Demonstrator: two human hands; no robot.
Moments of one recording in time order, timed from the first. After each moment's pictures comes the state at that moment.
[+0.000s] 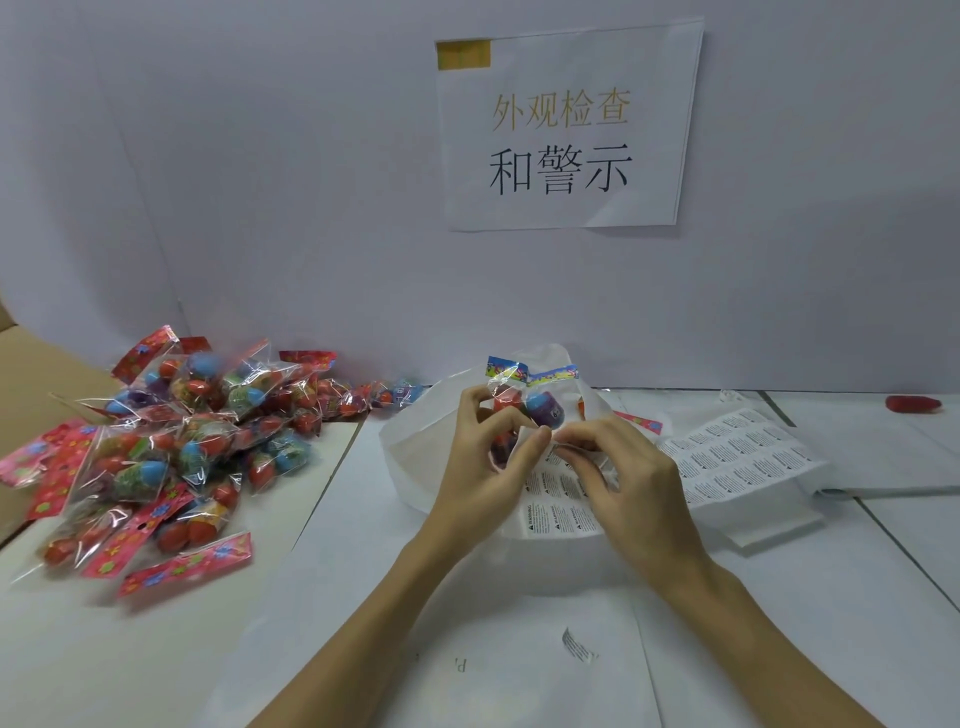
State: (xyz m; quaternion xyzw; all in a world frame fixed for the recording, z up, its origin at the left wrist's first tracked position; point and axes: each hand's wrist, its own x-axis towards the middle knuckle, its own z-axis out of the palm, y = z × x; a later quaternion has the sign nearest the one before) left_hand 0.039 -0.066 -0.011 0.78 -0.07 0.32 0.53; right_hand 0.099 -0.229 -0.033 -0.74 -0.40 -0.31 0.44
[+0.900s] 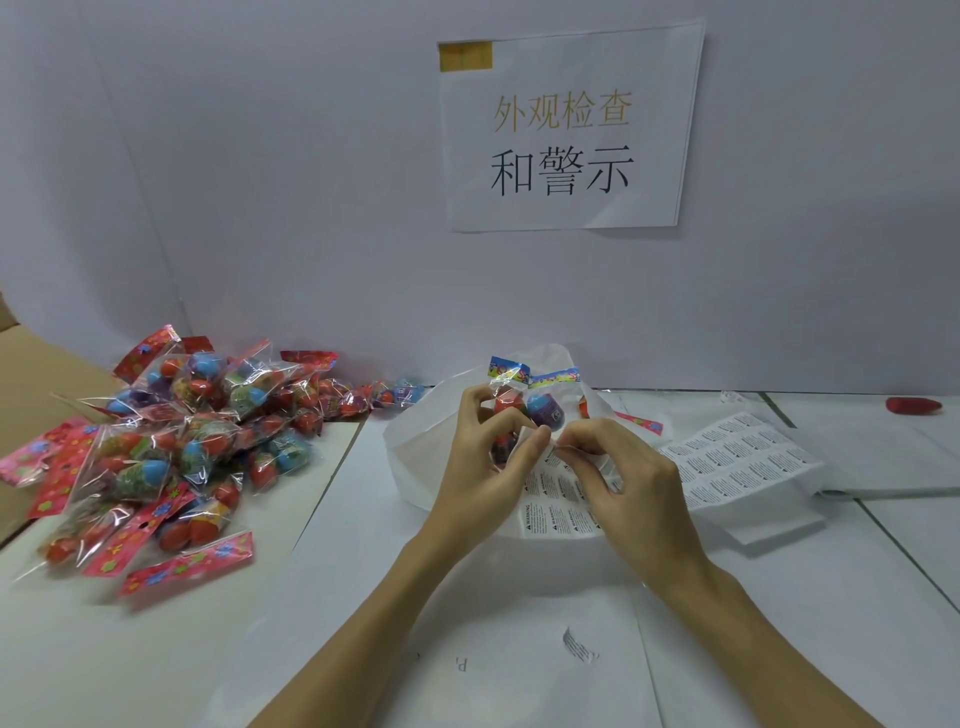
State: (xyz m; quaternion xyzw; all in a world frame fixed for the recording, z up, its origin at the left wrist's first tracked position) left_hand 0.041 -0.064 -0.013 0.79 -0.06 0.32 0.52; right_hand 0.096 -0.229 -0.032 -0.74 -0.40 -0.30 0.46
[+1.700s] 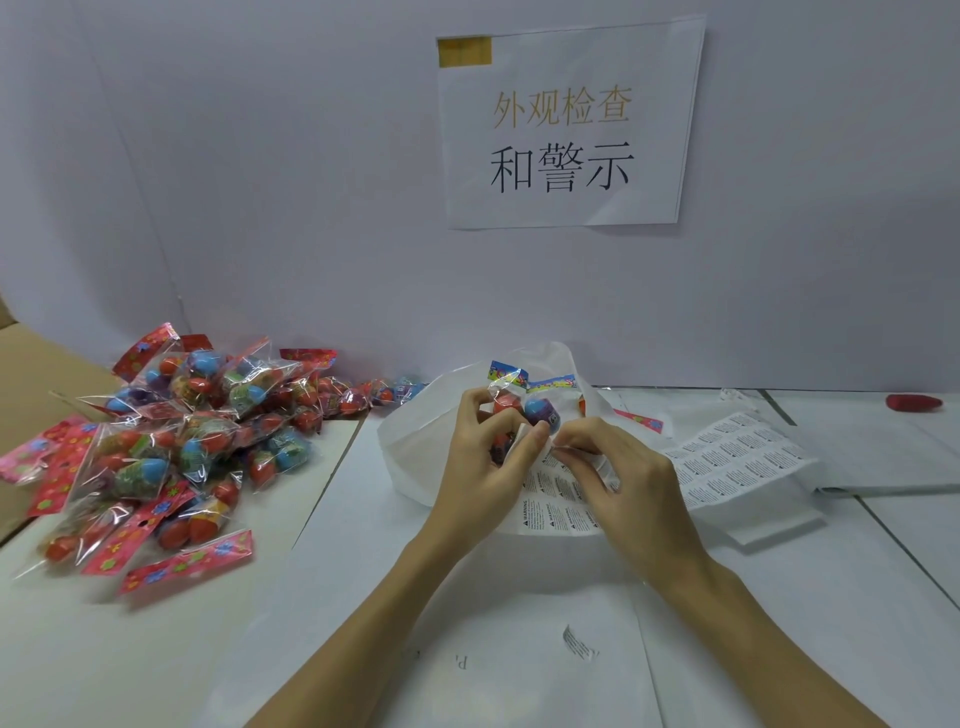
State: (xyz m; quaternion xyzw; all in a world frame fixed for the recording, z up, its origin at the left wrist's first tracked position) left_hand 0.040 -0.066 -0.012 0.80 -0.03 0.31 0.52; right_hand 0.099 -0.230 -0.037 -0.74 -0.41 -0.28 0.45
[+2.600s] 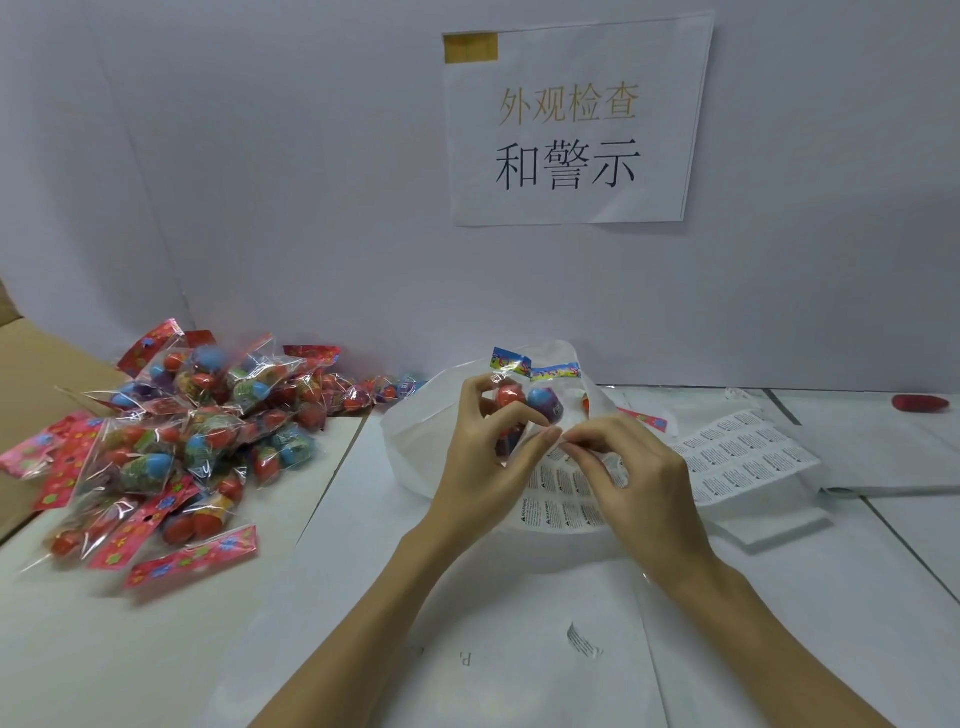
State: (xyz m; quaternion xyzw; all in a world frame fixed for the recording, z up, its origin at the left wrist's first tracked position) left_hand 0.043 -0.059 -0.015 0.81 -0.08 0.35 0.47; right_hand 0.097 -0.230 -0.032 -0.74 -0.39 -0.30 0.45
